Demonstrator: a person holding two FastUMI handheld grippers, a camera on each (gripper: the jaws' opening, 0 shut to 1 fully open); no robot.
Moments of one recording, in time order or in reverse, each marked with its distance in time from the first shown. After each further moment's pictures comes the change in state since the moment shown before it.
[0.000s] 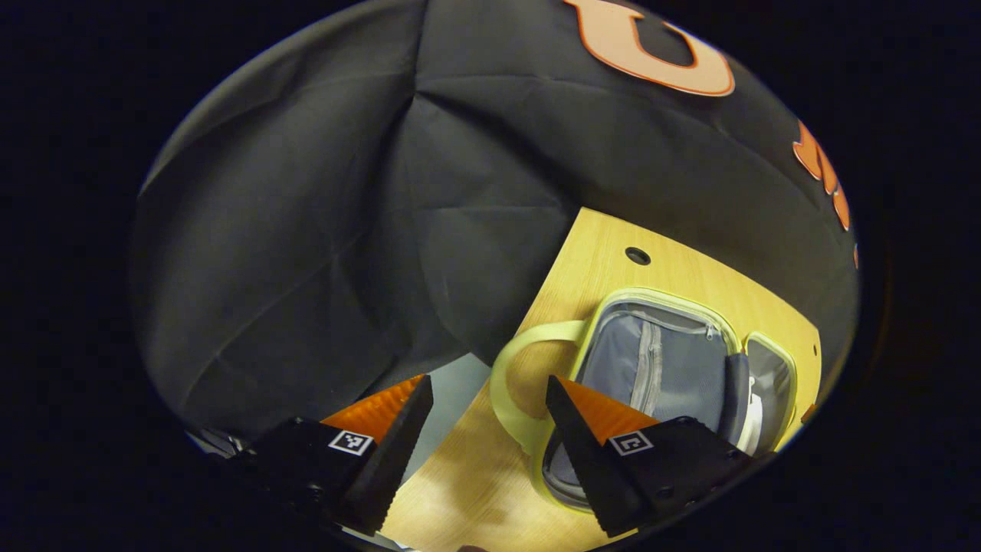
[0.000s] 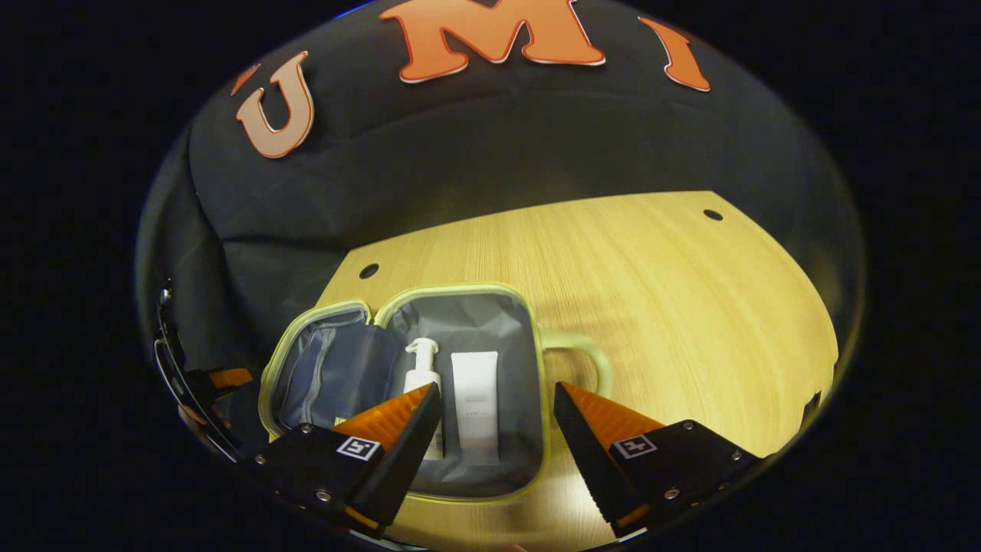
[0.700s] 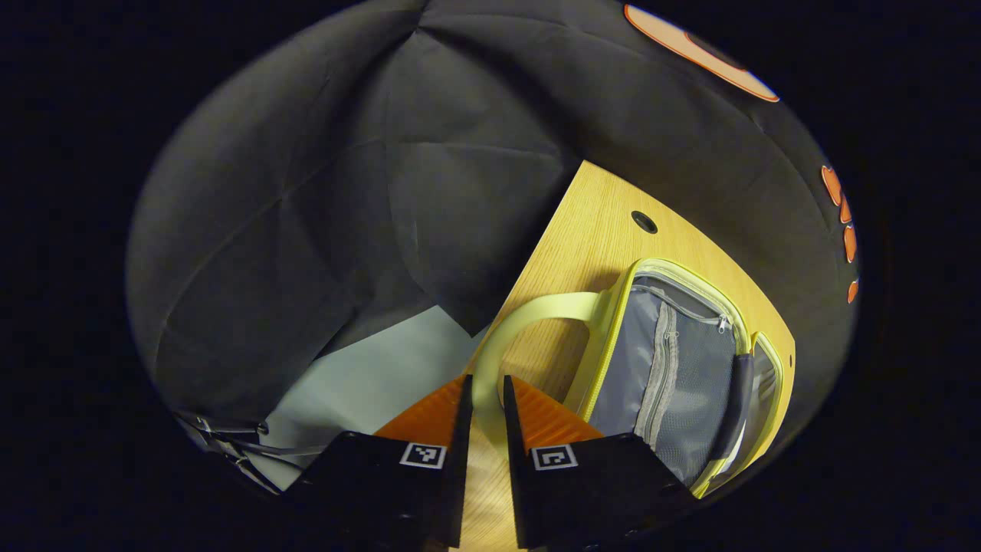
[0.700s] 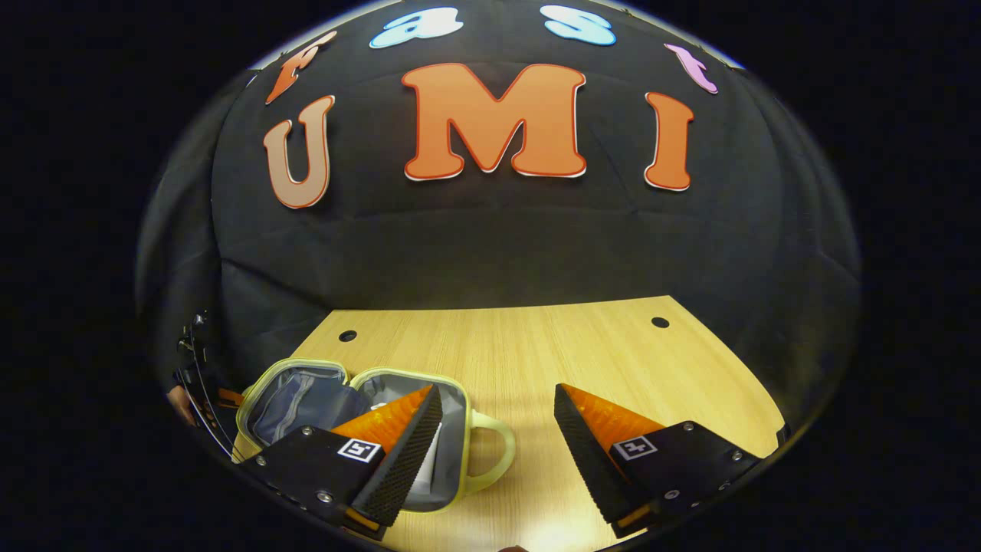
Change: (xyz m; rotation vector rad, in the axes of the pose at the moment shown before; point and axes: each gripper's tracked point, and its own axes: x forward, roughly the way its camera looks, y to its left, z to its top) left arm 0.056 -0.010 -0.028 -0.044 0.197 -0.108; right arm -0.077 -0.059 0.098 -0.128 -0.307 -0.110
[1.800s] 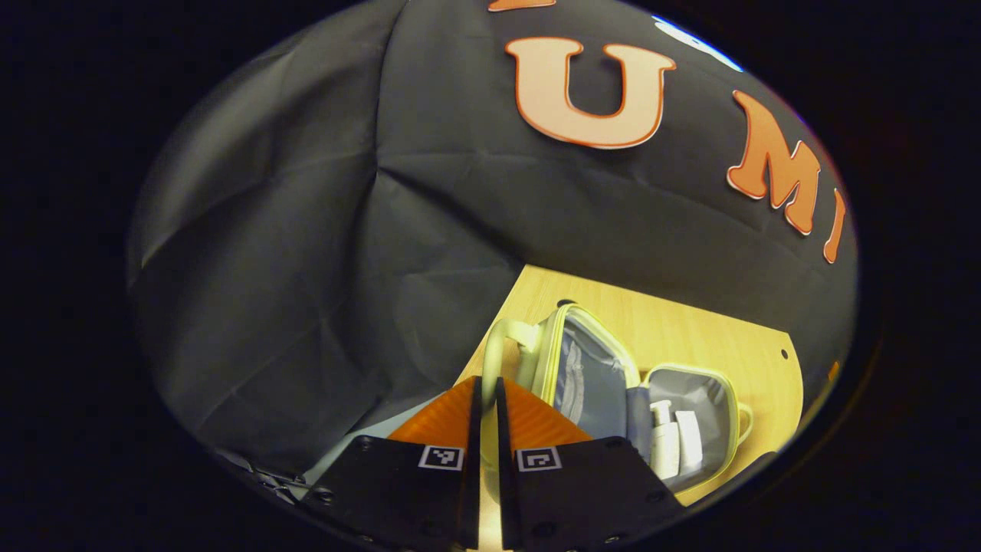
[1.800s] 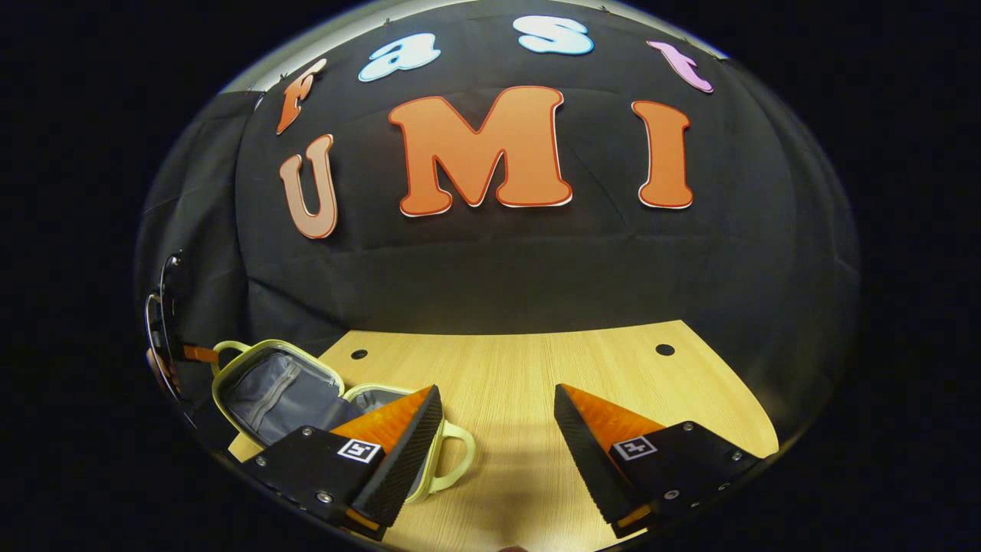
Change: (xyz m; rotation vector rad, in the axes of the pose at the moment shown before) left arm -0.211 -0.095 0.049 0.162 -0.414 0.025; right arm 0.000 -0.063 0.033 0.008 -0.093 0.156
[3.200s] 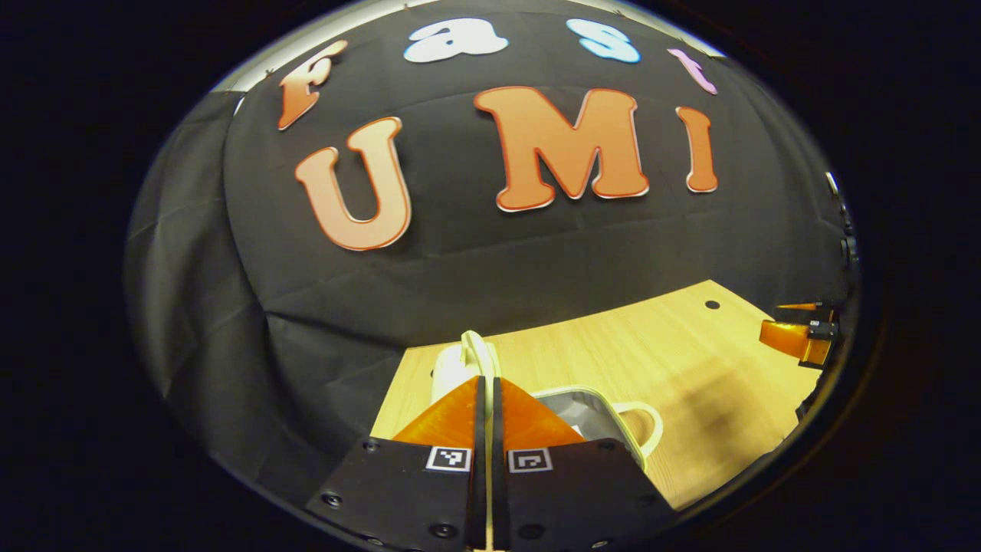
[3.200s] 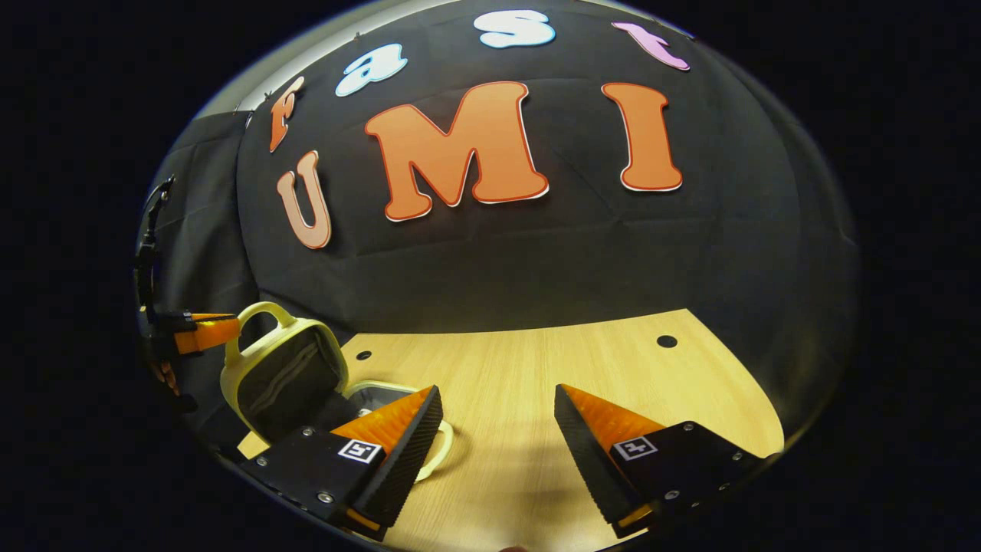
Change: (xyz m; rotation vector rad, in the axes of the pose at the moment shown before) left arm -0.119 -0.285 0.014 0.437 -0.240 -0.243; right arm -0.004 -0.056 -0.010 0.032 0.008 0.025
